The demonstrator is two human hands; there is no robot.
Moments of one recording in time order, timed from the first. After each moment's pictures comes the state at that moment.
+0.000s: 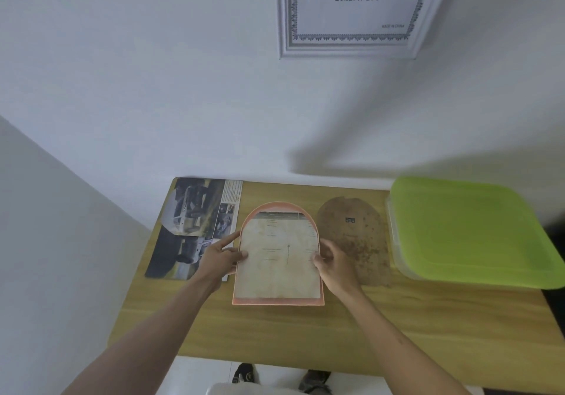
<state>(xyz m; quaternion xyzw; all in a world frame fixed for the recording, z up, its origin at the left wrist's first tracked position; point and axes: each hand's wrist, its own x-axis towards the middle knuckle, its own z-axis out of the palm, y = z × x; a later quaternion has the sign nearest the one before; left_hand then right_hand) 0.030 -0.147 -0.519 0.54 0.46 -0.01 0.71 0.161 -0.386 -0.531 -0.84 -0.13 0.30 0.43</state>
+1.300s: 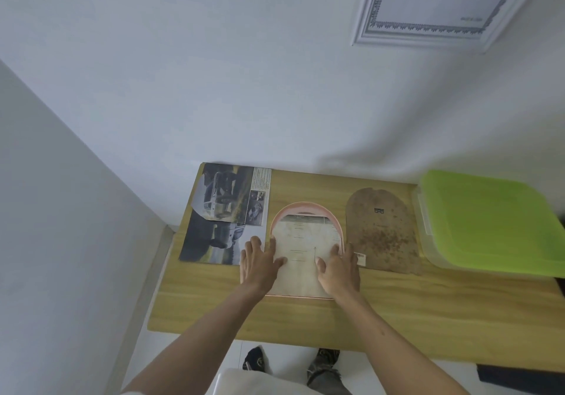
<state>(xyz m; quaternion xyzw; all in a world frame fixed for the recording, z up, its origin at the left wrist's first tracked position) -0.008 -0.155 -0.572 0.93 0.30 -0.11 0.19 0.084 -0.313 -0.548 -0.96 -0.13 0.25 0.07</state>
